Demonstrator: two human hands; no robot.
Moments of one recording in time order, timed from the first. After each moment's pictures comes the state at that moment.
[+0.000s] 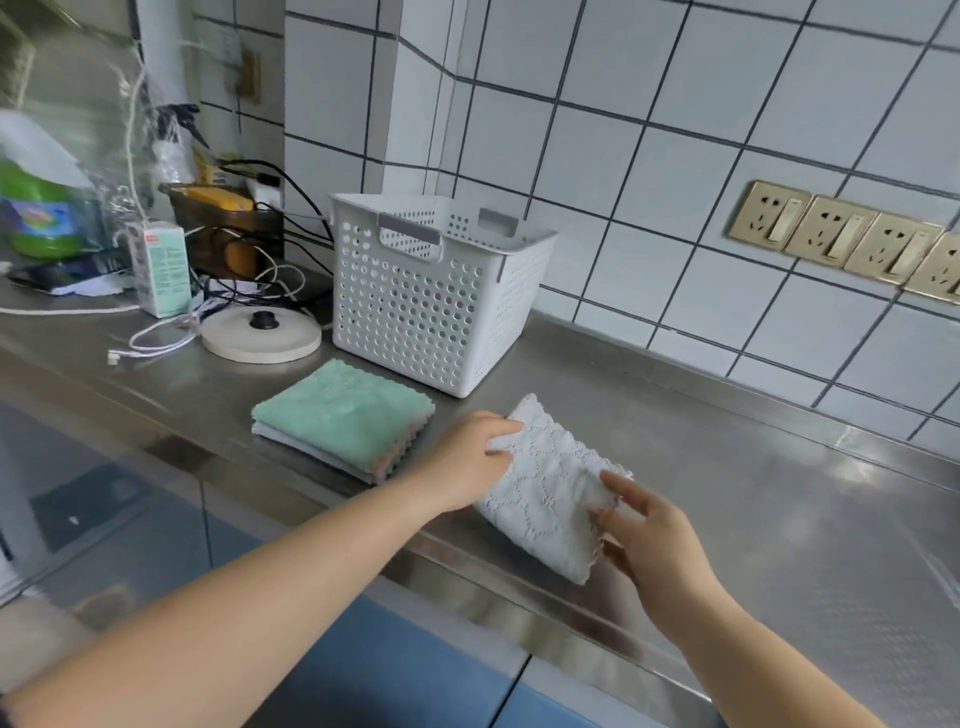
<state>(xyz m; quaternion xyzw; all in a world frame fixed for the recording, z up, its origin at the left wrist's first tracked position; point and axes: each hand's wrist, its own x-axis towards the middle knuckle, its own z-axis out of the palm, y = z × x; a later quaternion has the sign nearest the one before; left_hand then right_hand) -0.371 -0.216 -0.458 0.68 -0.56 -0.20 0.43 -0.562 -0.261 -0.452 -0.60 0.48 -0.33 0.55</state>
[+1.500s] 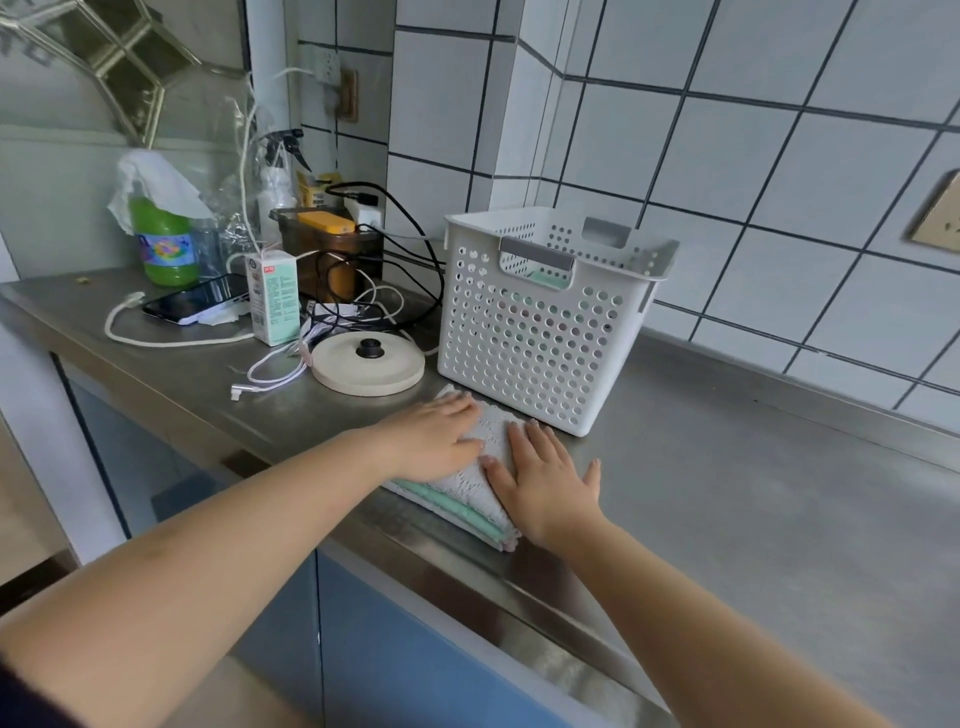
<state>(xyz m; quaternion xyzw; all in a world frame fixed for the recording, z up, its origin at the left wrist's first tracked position) -0.184 -0.187 -0.457 0.79 -0.61 -0.11 0.06 -0.337 -0.261 -0.479 -0.92 0.37 -0.05 0.11</state>
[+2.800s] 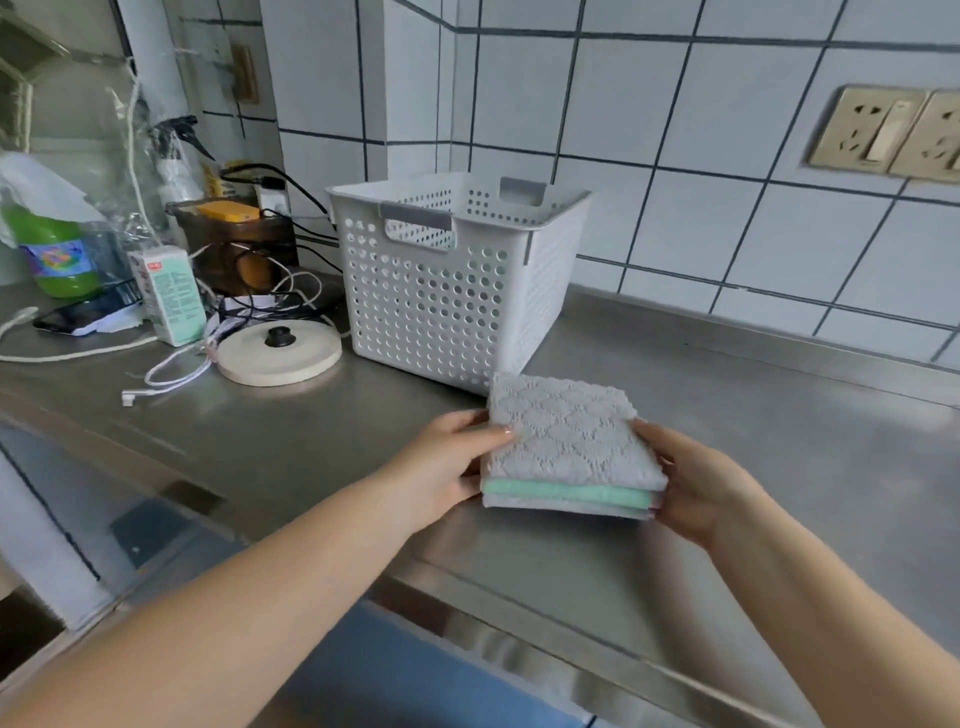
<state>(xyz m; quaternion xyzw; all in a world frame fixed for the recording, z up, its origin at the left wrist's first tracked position) -0.317 -0.220 -0.461 0.54 -0.24 -0.50 0.63 -0.500 -0.337 -0.446 -0.38 0.43 -0.29 0.77</state>
